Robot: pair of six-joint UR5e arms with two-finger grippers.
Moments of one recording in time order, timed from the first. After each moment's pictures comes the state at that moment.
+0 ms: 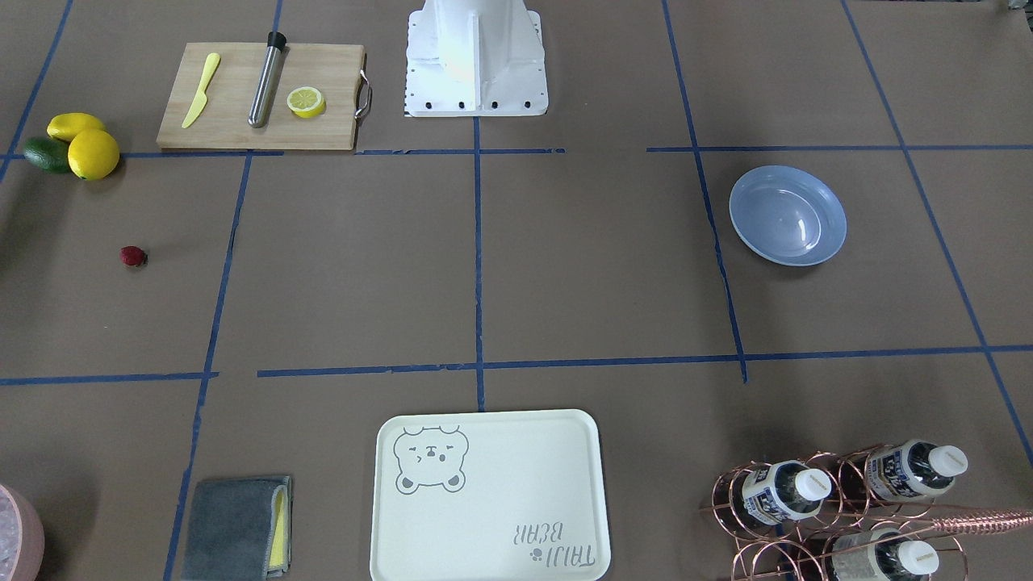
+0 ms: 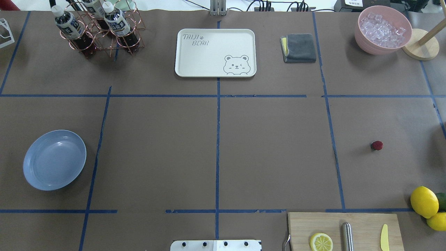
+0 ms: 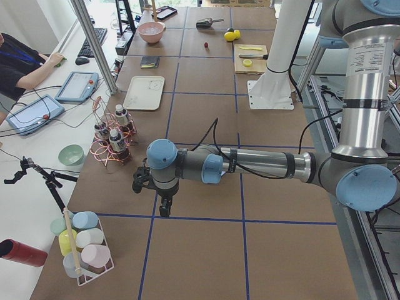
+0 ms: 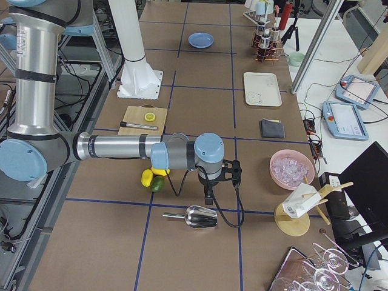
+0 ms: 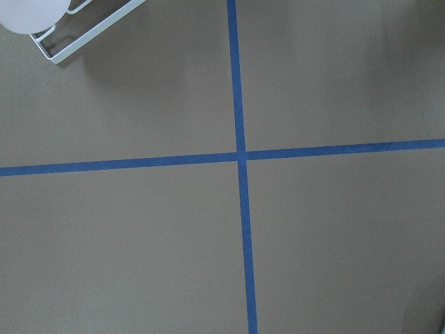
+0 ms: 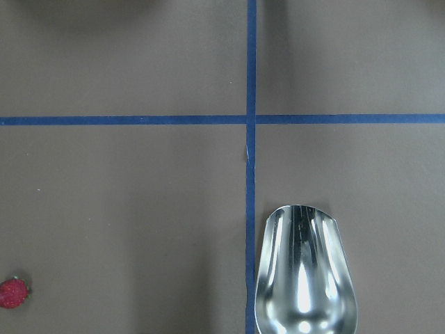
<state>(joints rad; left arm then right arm) -1.54 -1.56 -1.64 -1.63 -2.35 -0.03 1.57 -1.70 1.75 -1.53 2.39 0.07</state>
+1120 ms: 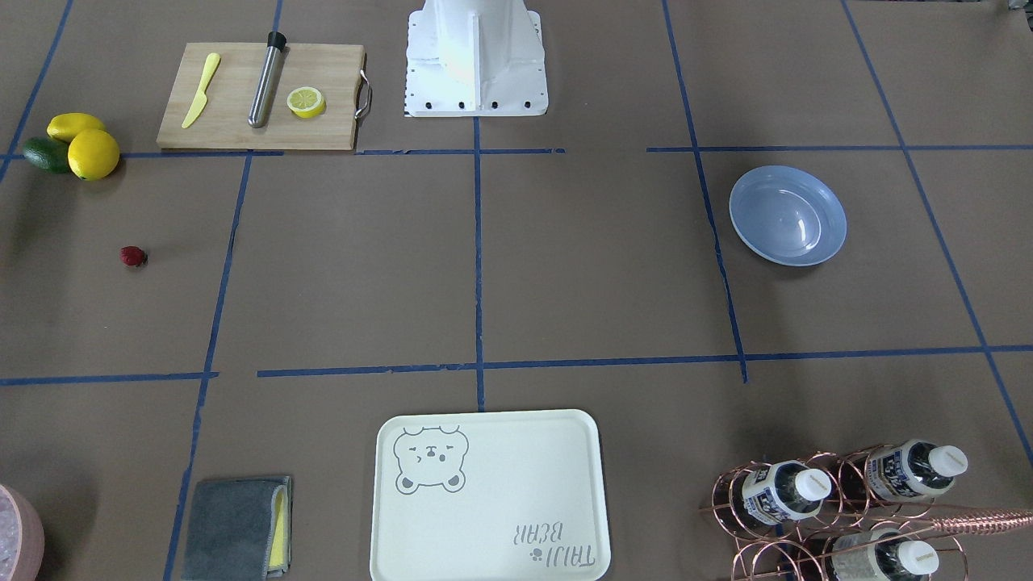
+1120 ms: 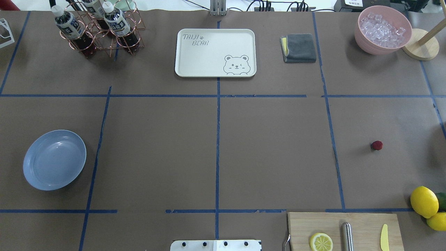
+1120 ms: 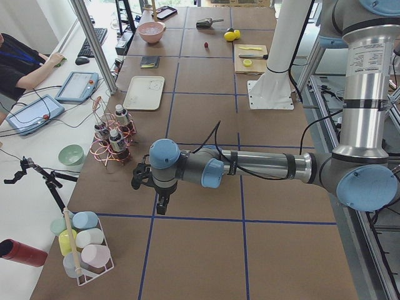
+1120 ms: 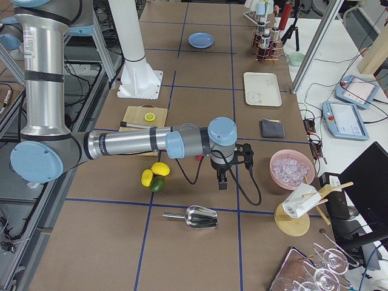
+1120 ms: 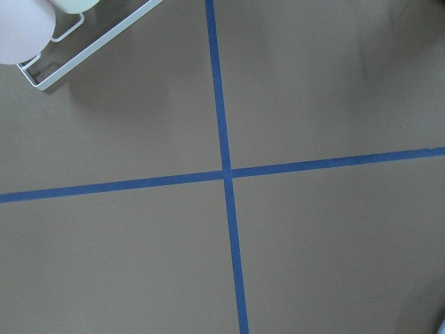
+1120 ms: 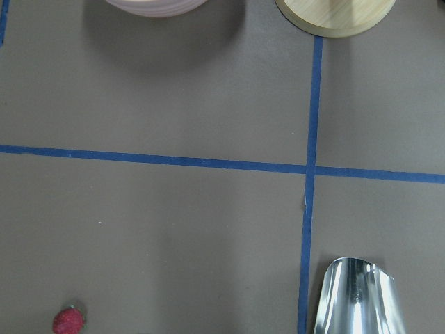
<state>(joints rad) -1.53 -1.54 -1.62 -1.81 -2.36 -0.10 1.52 -1.62 1.77 -1.52 2.40 0.13</state>
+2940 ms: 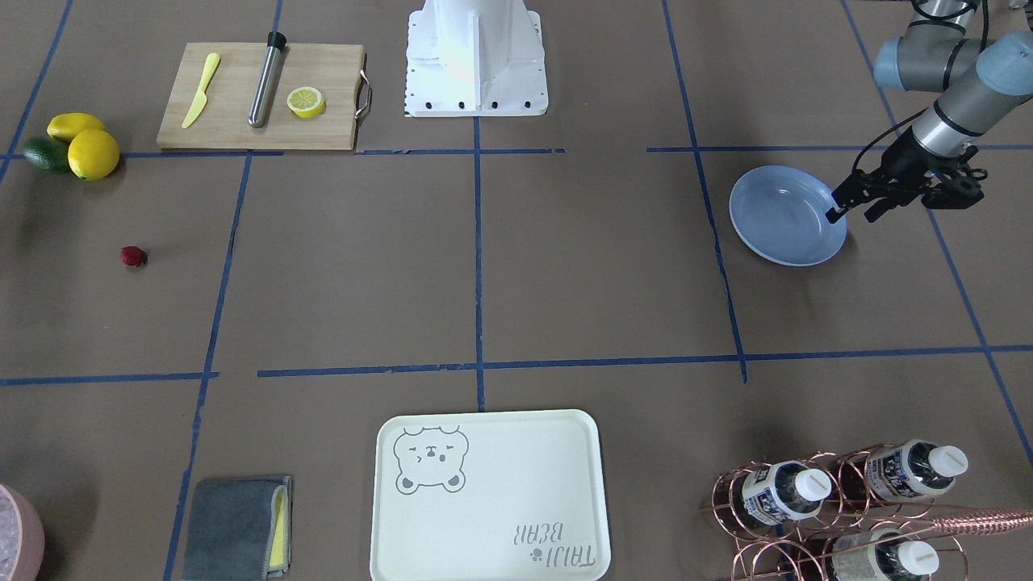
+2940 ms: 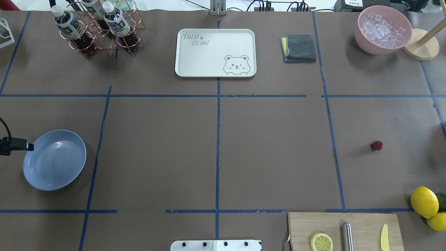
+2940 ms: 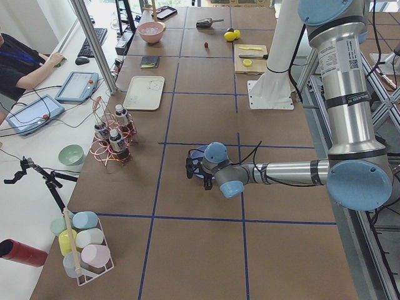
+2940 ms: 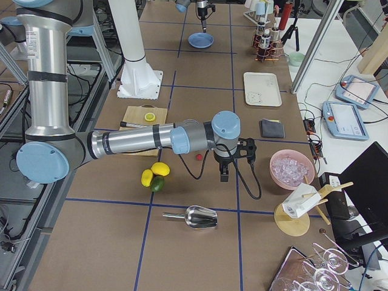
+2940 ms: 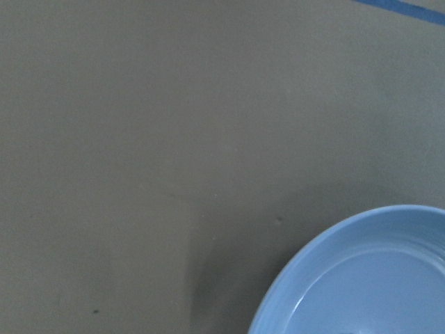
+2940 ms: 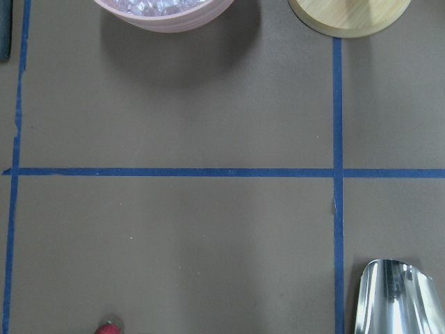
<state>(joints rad) -0.87 -1.33 -1.60 -2.65 -2.14 -1.16 1.50 -1.60 1.77 -1.51 2.43 0.22</state>
